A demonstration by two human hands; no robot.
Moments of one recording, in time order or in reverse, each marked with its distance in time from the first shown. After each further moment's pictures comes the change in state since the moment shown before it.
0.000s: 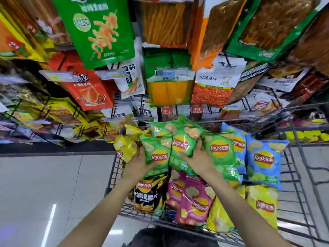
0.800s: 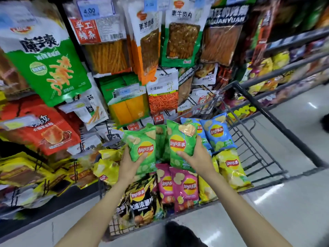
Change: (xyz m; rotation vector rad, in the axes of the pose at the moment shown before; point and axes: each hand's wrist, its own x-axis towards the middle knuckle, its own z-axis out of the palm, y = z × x) left_hand -0.019 0.029 -0.033 -0.592 0.080 0.215; right_hand -0.119 0.020 -0.007 0.437 0.540 0.075
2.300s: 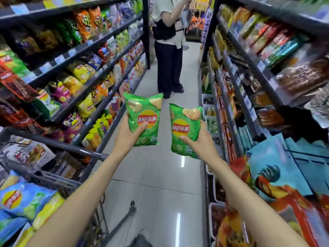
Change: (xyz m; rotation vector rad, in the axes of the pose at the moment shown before) left_hand -0.285 0.368 0.526 -0.066 -0.766 0.920; right_hand -0.295 0.354 -0.452 0.136 0.902 0.458
